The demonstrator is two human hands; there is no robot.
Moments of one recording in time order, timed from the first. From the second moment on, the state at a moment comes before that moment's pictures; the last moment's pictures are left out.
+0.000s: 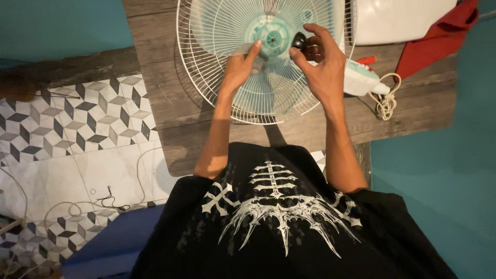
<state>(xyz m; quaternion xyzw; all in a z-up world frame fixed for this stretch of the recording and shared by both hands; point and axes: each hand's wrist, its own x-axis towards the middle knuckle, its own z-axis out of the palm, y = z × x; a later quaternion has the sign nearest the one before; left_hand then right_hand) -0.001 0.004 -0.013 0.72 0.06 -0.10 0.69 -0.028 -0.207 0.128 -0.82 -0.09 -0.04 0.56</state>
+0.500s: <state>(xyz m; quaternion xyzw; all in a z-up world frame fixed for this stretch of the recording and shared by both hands) 0.003 0.006 -0.014 0.72 0.07 -0.12 0.68 -0.124 -0.309 0.040 -0.76 0.13 -0.13 0.63</state>
